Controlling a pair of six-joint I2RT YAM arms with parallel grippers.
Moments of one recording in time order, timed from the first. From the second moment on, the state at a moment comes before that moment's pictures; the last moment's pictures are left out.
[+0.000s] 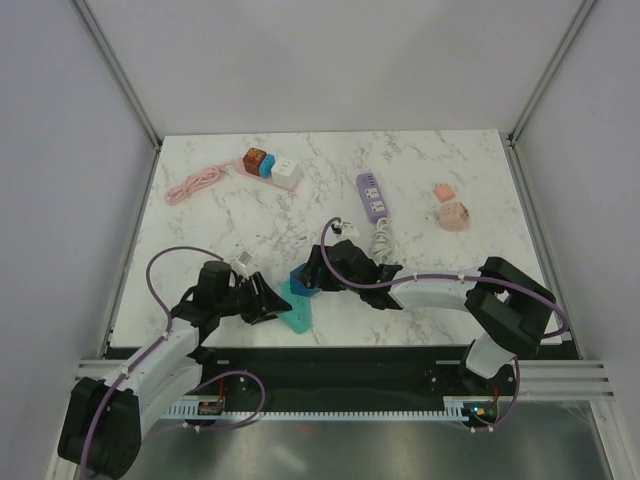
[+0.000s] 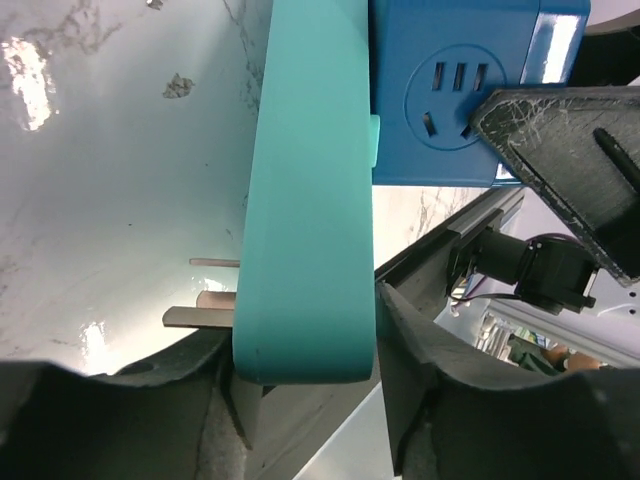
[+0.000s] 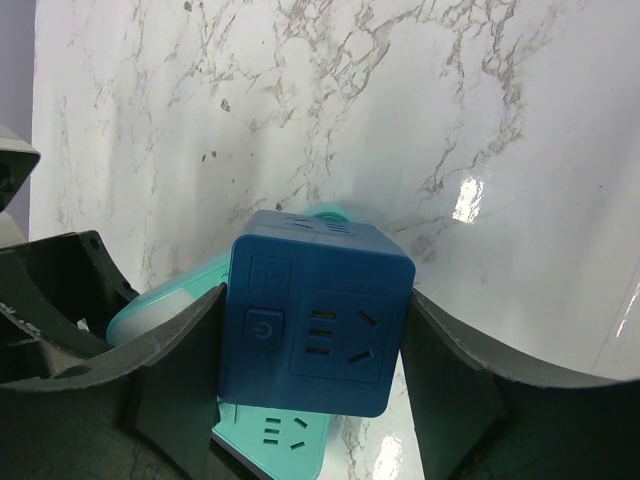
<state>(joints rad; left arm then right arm) -0.31 0.83 0.22 -0.15 0.59 -0.83 0.98 1.63 0.81 0.23 0.15 0.91</state>
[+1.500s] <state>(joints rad) -0.46 0.86 0.45 -0.30 0.34 -0.76 0.81 1.40 0.72 0.18 -0.11 0.86</state>
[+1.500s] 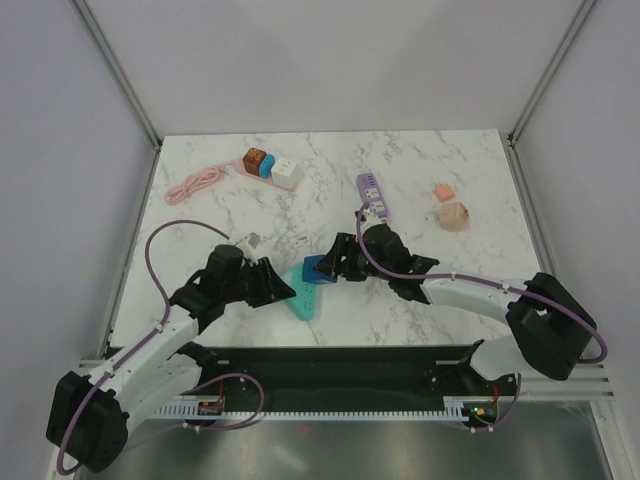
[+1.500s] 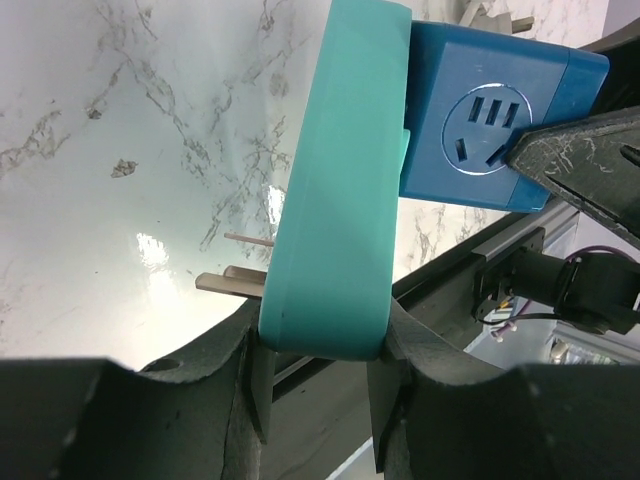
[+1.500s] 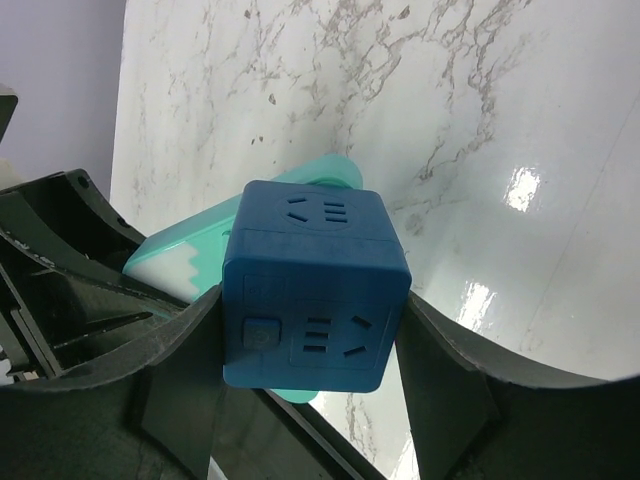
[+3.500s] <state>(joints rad) -0.62 0.85 0.39 -0.31 0.24 -0.87 -0.27 1.19 0.62 -0.29 -0.29 0.47</state>
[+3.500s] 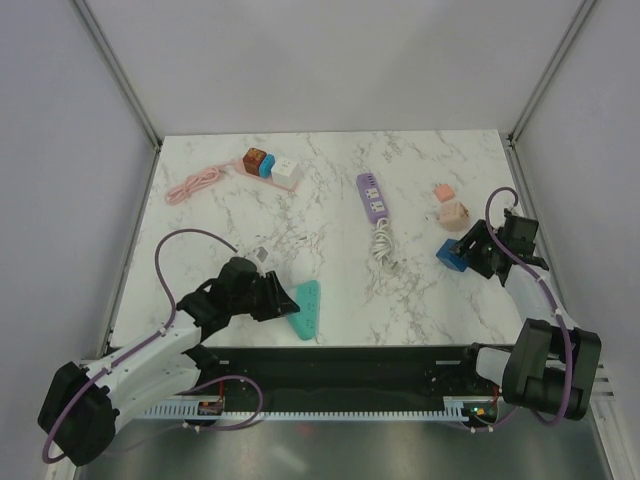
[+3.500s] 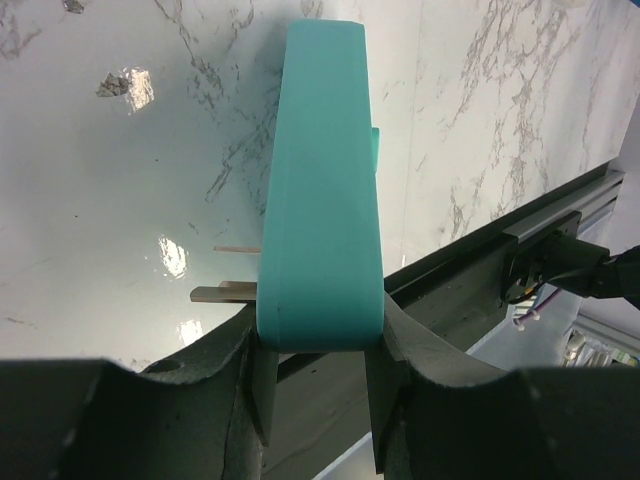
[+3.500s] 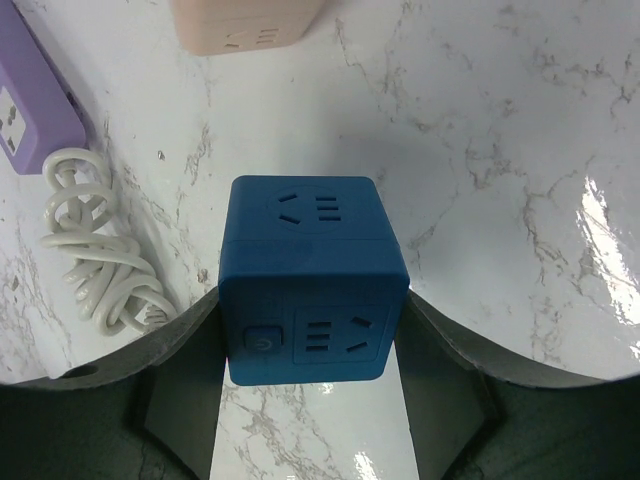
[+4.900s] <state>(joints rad) -0.42 1.85 1.06 0.03 0.54 -0.86 -0.24 1.23 0.71 -0.31 -0.21 0.39</state>
